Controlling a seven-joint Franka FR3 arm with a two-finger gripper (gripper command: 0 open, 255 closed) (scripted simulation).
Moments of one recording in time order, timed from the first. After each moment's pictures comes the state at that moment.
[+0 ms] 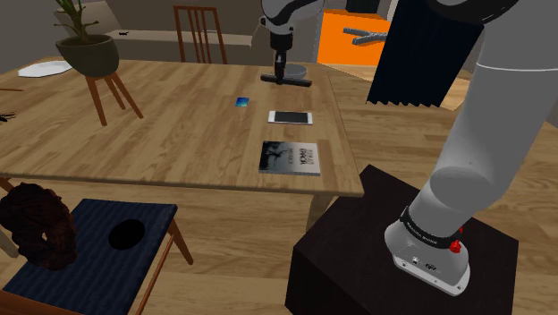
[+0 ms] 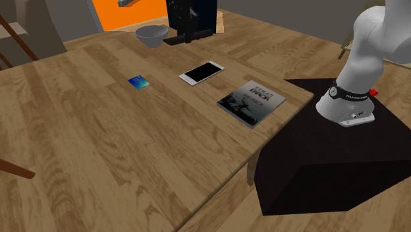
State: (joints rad) arm -0.12 0.22 -0.01 -1.73 -0.06 2.01 -0.73
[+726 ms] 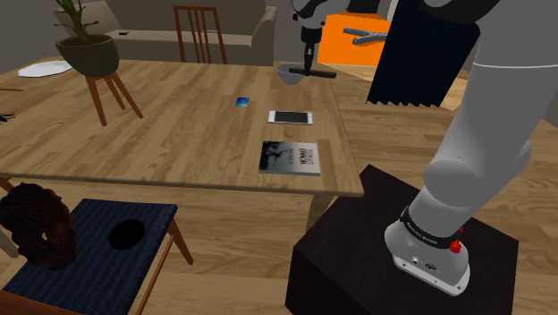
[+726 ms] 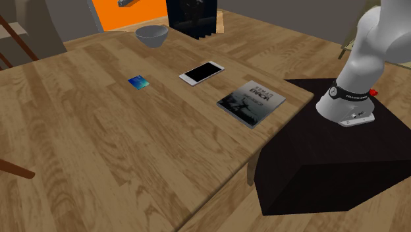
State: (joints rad) arm -0.27 0.26 -0.09 -1.68 -0.01 2.01 -0.98
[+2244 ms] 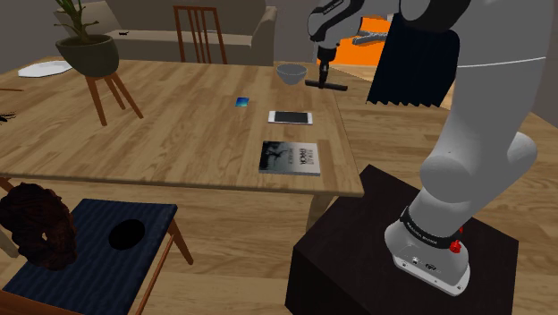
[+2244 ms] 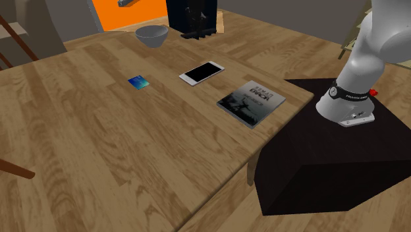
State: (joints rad) arm -0.39 0.40 -0.14 -1.68 0.03 2.15 -1.15
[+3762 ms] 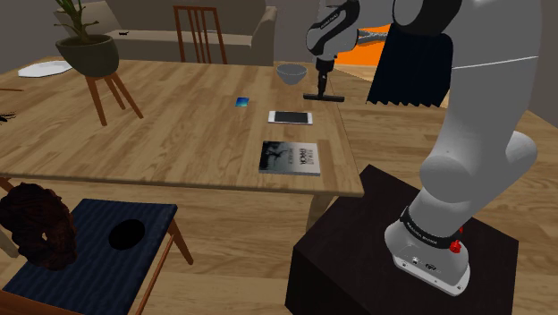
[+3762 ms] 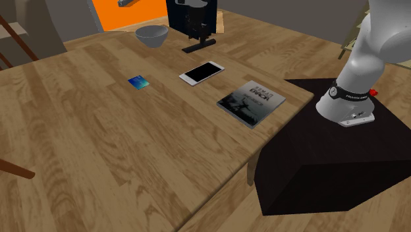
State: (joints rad) arm -0.39 0.45 -0.13 -1.72 0.04 2.25 -1.15
